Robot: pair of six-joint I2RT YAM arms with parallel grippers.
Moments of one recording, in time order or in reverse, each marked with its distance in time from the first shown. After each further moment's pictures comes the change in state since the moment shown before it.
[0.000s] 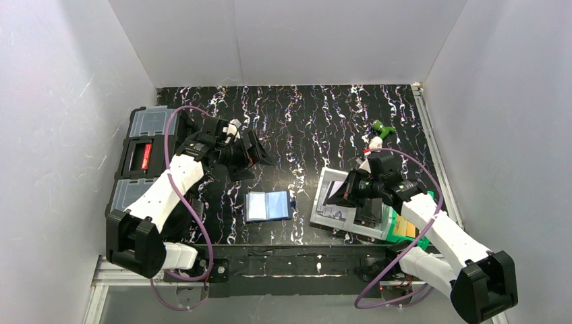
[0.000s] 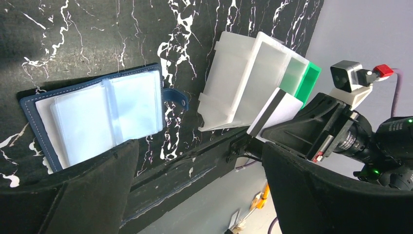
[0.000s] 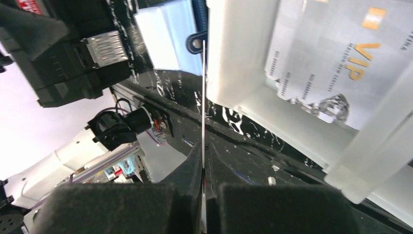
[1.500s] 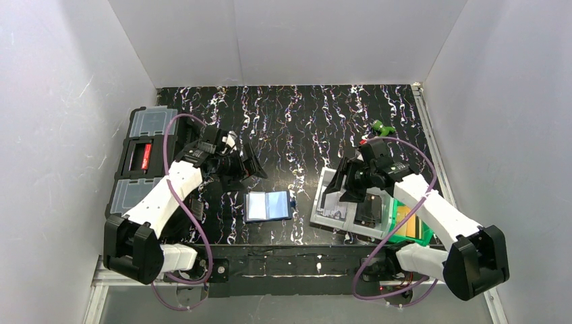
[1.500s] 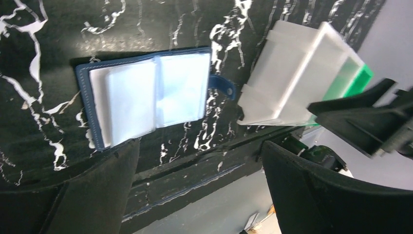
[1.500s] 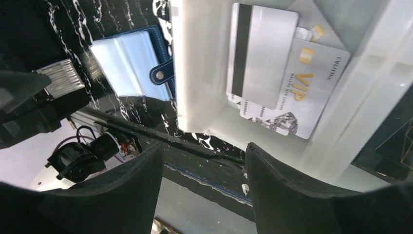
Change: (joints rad) left arm 0.000 -0.043 -0.065 -0.092 -0.094 0.051; right arm 0.005 0.182 0.149 -0.140 0.169 -0.093
